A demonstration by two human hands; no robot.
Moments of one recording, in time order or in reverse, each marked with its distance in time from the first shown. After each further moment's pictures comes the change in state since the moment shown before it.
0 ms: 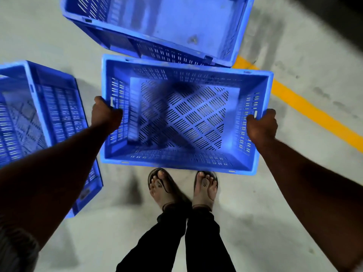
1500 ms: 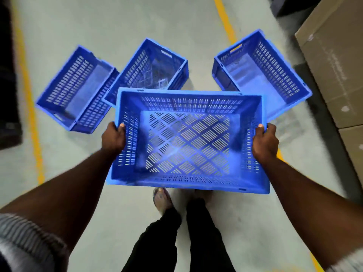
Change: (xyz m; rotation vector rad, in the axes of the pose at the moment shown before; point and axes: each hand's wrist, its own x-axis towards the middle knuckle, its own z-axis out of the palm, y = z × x) left_hand -0.439 -0.196 -0.182 -0.479 0.395 -0.439; right_hand -0.254 -0.106 -0.209 -0.237 -0.257 -0.805
